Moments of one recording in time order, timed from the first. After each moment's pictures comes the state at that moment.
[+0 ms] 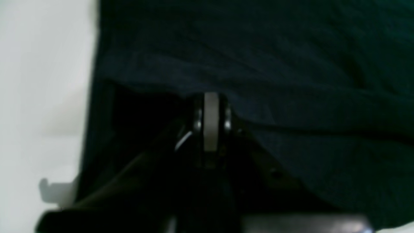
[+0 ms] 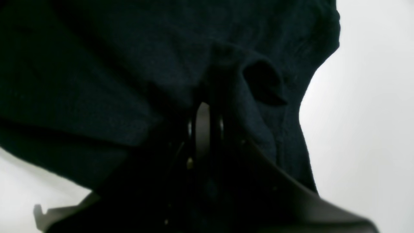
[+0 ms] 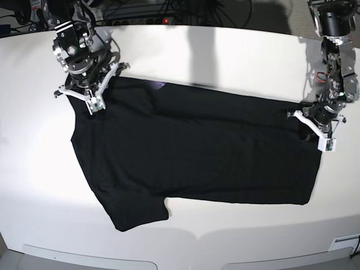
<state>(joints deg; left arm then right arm) -2.4 -15.1 -16.5 68.4 -13.8 -25.6 23.3 -19.0 24.5 -7.5 95.6 -0.8 1.7 -27.6</state>
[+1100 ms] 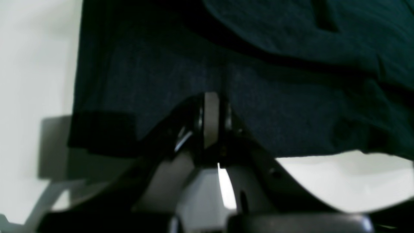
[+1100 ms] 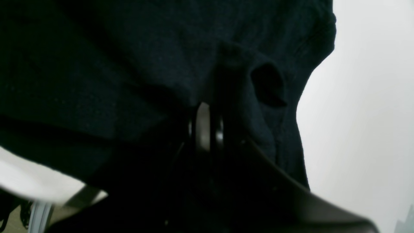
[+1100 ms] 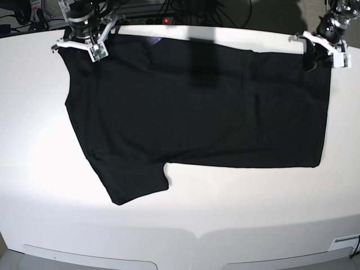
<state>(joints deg) 32.6 -18.8 -17.2 76.9 -28.3 -34.4 5.4 -42.0 24.7 -7.2 104.9 -9.9 -1.5 -23.3</state>
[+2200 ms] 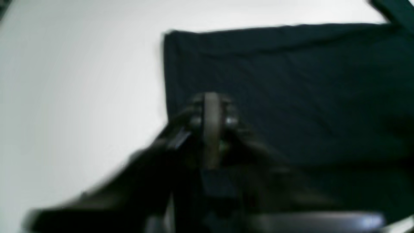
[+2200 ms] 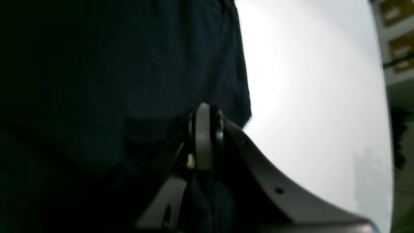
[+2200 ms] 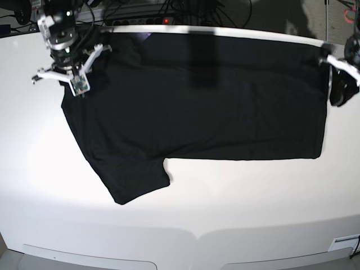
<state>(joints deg) 27.8 -18.5 -30.8 101.7 -29.3 -32.3 20.9 -33.6 24.7 1.7 114.5 -7.2 4.5 -27.0</state>
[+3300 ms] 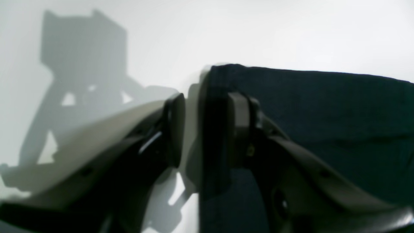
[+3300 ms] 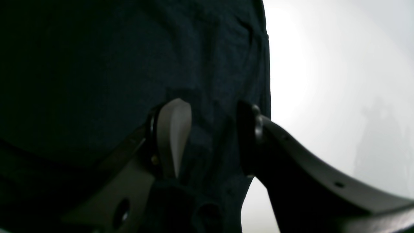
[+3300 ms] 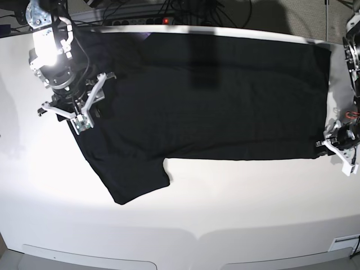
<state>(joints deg) -29.0 -27.8 -10.2 28.2 -23.0 -38.3 32.0 -18.7 24.5 1.6 114.5 3.1 13.7 -43.5</state>
